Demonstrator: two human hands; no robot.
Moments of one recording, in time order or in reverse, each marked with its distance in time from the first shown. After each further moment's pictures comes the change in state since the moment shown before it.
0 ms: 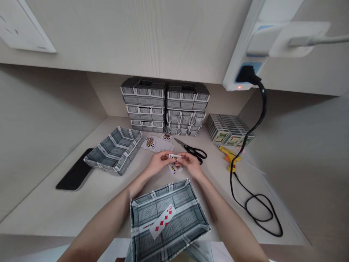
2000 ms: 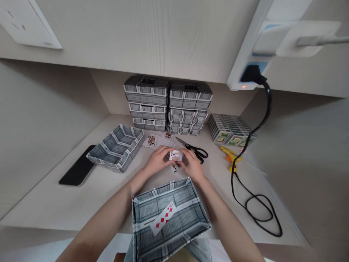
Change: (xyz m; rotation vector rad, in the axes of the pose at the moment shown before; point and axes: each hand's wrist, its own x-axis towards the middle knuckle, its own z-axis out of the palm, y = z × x) left_hand -0.005 0.013 -0.015 0.796 -0.017 0.540; right_hand -0.013 -0.011 -0.004 -1.005 0.030 -0.555
